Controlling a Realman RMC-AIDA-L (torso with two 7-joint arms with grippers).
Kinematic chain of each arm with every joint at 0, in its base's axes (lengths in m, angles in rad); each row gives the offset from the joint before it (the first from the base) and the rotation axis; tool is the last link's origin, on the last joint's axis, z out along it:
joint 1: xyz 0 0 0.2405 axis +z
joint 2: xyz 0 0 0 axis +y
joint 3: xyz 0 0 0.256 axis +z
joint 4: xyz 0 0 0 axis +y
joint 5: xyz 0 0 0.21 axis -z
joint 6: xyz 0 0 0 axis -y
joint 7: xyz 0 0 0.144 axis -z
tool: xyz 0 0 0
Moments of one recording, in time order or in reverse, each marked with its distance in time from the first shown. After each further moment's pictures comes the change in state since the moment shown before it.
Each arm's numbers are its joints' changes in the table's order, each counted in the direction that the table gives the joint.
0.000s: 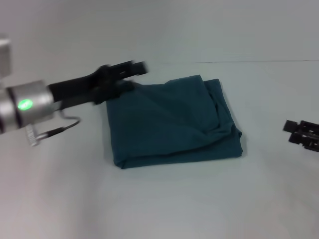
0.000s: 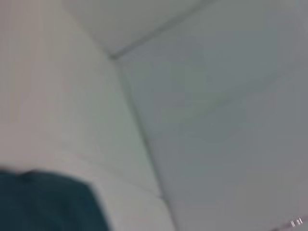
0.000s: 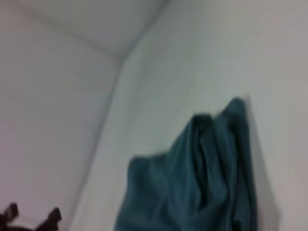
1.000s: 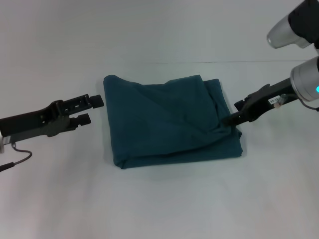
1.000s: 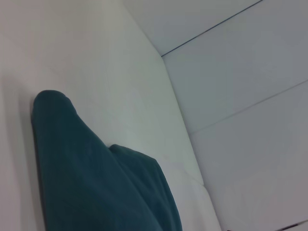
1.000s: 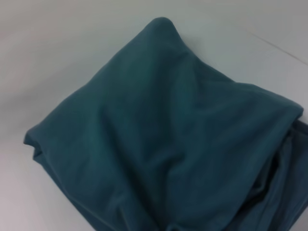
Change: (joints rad) left arm 0.109 0.002 -0.239 0.099 -0.243 -0.182 -0.026; right arm 0.422 0.096 -0.434 -0.357 0.551 -0.139 0.018
